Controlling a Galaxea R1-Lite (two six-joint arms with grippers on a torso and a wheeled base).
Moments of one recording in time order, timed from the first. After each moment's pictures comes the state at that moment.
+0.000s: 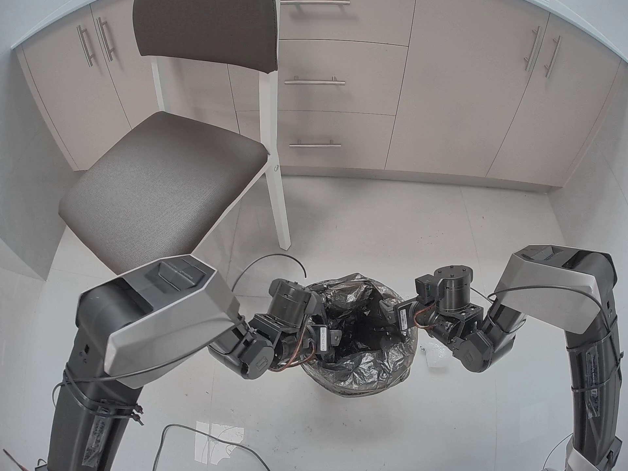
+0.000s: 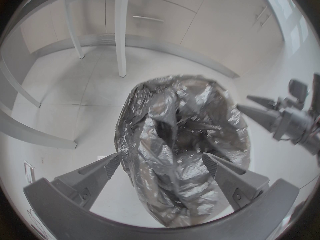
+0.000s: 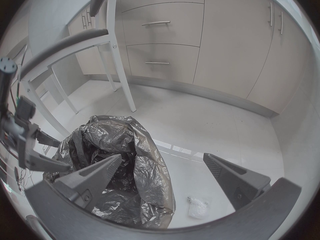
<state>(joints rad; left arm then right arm) -0.62 2.52 -1.25 -0.54 0.10 -0.42 0.40 2.46 -0.94 -1.14 -0.18 -0.08</state>
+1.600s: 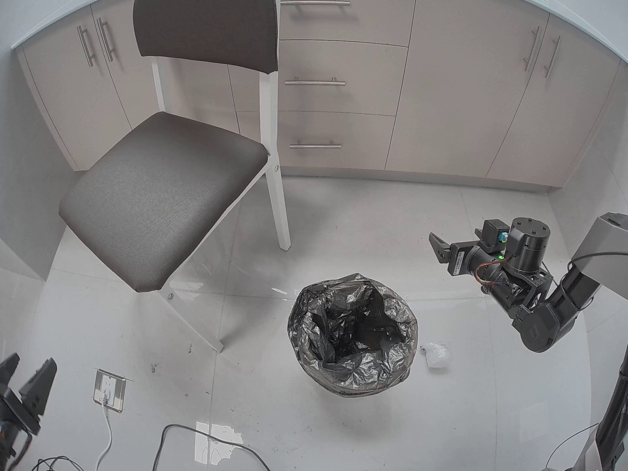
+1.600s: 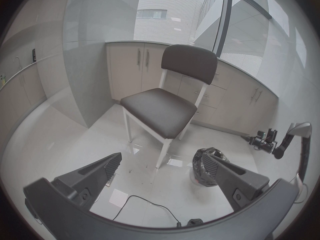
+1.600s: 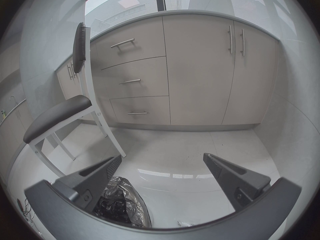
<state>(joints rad) -0.08 0.46 -0.35 0.14 0.08 -0.24 0.29 2.10 -0.72 -1.31 -0.16 0.03</state>
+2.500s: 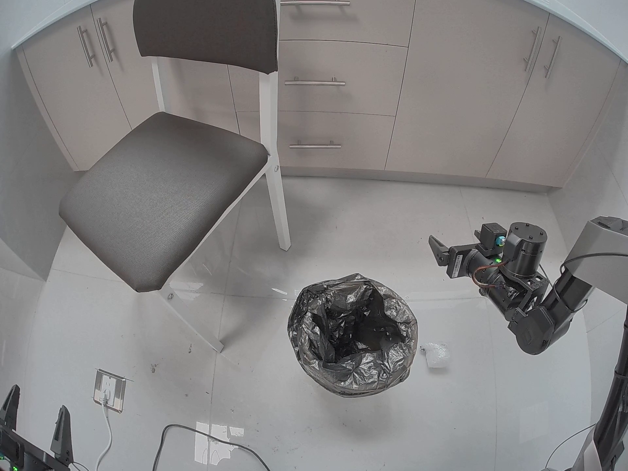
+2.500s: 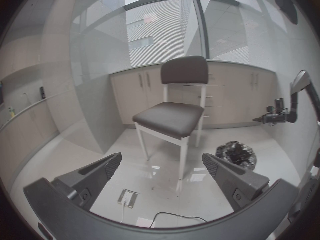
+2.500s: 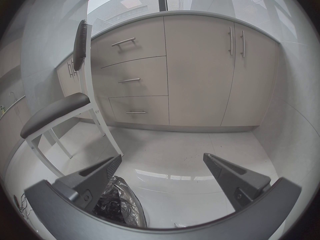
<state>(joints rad) 0.00 0.02 -0.03 0.03 0.11 0.04 0.28 2.14 -0.72 -1.37 -0.16 0.00</state>
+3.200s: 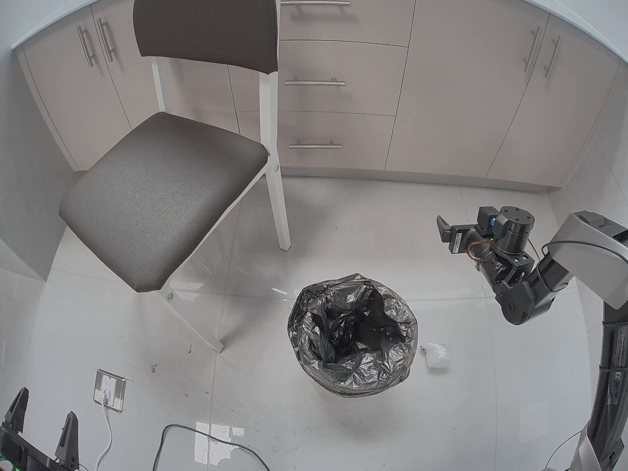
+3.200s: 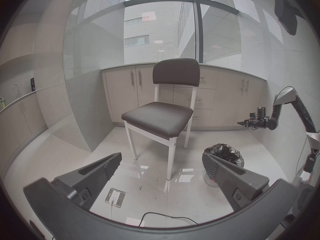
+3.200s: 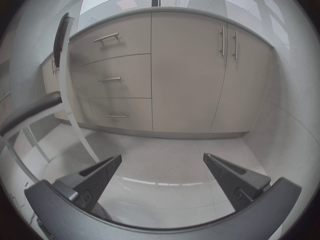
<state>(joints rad) 0.00 0.01 -0.02 0.02 0.01 -0.01 0.20 2.30 -1.01 -1.28 -0.21 -0.04</state>
